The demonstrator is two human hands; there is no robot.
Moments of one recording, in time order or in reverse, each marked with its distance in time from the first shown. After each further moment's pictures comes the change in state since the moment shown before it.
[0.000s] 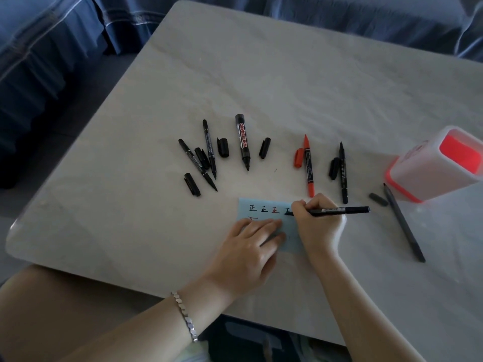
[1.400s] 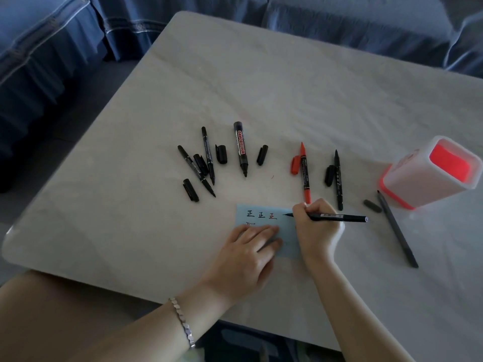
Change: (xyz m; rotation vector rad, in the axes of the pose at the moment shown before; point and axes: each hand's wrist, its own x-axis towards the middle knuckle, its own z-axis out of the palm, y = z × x) left_hand 0.001 0.001 -0.001 -0.005 0.022 0.010; right_hand 0.004 0.002 -0.001 -0.043 0.084 0.002
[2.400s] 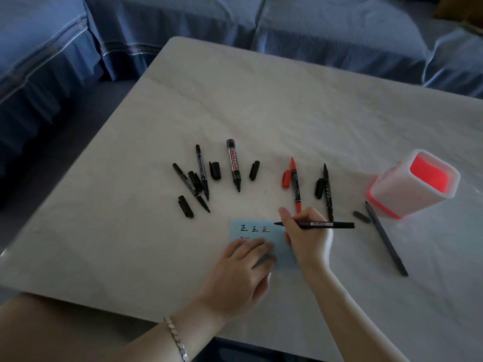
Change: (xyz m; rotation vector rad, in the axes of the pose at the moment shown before) left_hand -0.003 0.000 0.001 -0.019 0.033 0.043; right_hand 0.000 -0.015 -0.007 0.102 -0.161 0.053
